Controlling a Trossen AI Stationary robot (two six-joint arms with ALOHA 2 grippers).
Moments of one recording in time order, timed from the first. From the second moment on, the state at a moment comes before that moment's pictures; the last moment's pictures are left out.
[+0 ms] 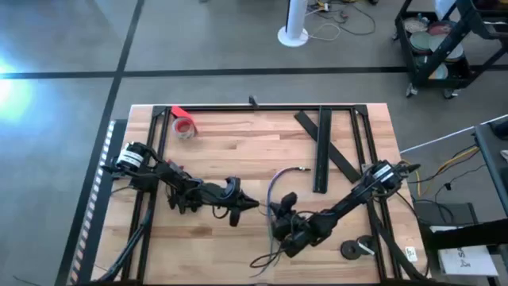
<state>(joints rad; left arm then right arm) -0.27 1.85 0.56 1.11 -0.17 -0.51 0.58 2.10 1.07 -0.03 1.06 -0.10</state>
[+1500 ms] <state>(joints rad) -0.27 1.85 0.58 1.05 -0.06 -0.12 0.51 2.10 1.08 0.27 0.93 -0.39</state>
